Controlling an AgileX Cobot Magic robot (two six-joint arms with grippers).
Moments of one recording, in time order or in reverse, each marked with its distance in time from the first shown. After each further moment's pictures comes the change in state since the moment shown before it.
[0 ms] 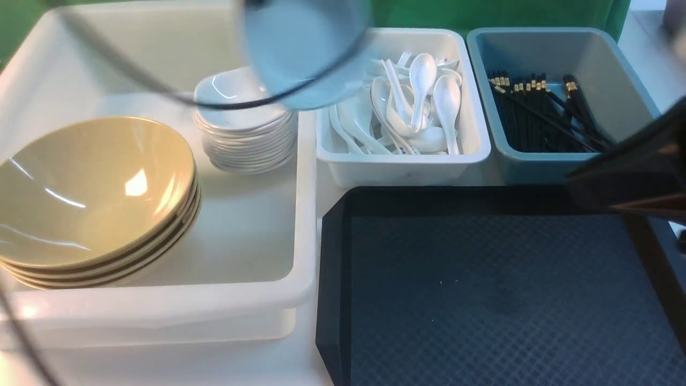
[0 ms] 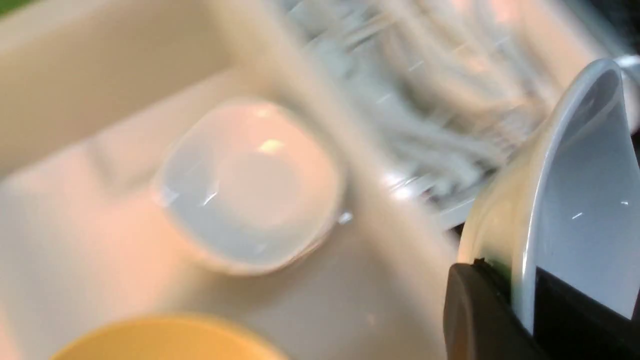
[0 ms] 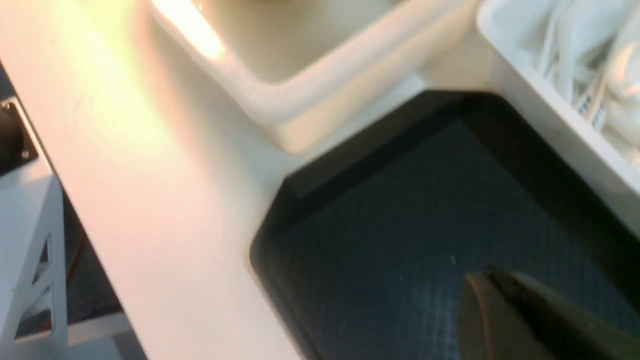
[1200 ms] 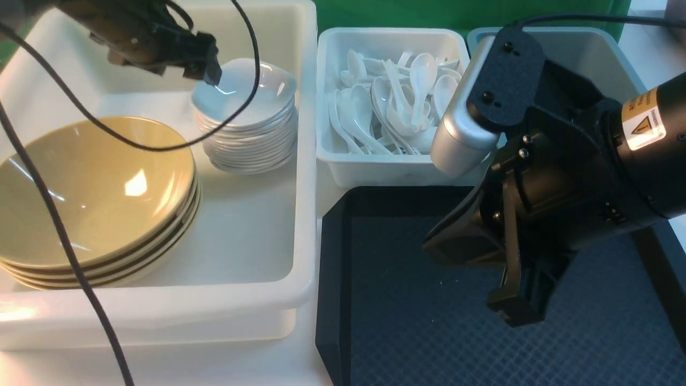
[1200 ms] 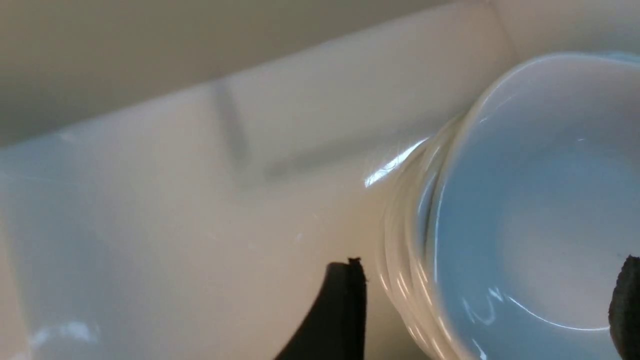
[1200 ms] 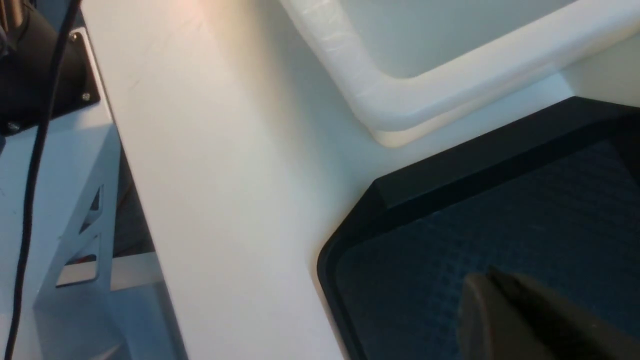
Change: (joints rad) right arm 0.206 0.217 -0.001 0.000 -0.091 -0.032; left arm 0.256 0.326 0.052 -0.137 -0.334 0.219
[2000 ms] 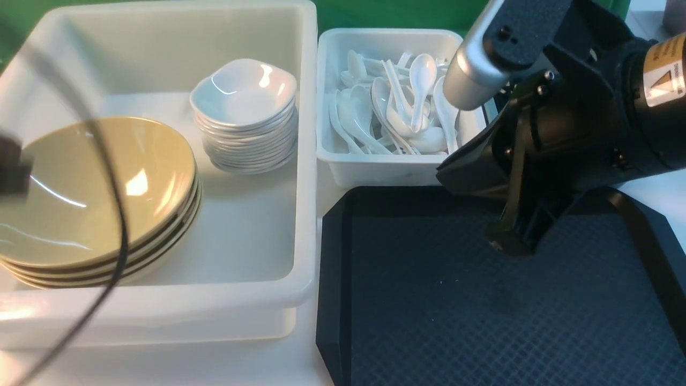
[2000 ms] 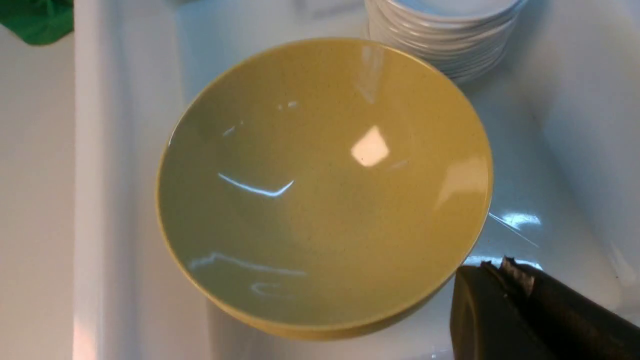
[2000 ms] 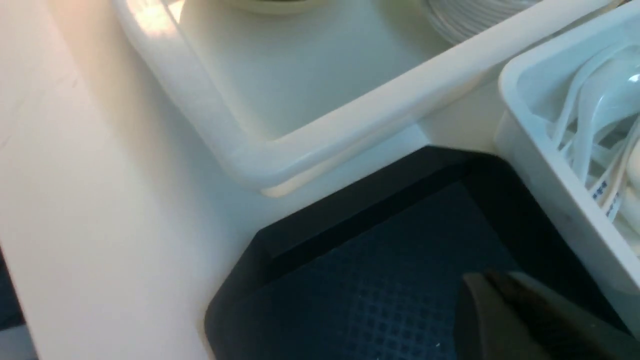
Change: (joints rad) right arm 0.000 -0.035 -0.009 -0.190 -0.150 0.124; left arm -0.060 -1.195 0.913 0.214 0.045 -0.217
